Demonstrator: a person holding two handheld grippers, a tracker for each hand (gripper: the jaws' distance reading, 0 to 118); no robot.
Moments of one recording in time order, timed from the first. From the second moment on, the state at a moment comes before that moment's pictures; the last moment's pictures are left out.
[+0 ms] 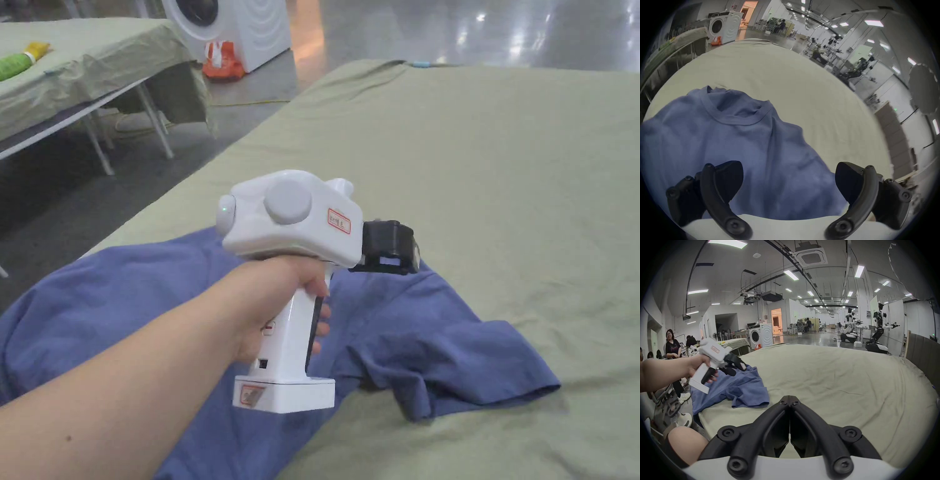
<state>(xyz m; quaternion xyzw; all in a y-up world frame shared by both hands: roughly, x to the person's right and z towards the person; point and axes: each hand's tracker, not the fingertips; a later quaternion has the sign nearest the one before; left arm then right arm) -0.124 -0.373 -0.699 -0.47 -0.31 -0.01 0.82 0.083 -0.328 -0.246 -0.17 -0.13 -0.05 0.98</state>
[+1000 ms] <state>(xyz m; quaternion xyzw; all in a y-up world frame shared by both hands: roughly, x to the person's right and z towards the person) -0.001 -0.124 -0.506 -0.13 -0.41 -0.13 0.90 0.155 -0.244 -0.091 -0.05 -0.24 -0.06 0.97</state>
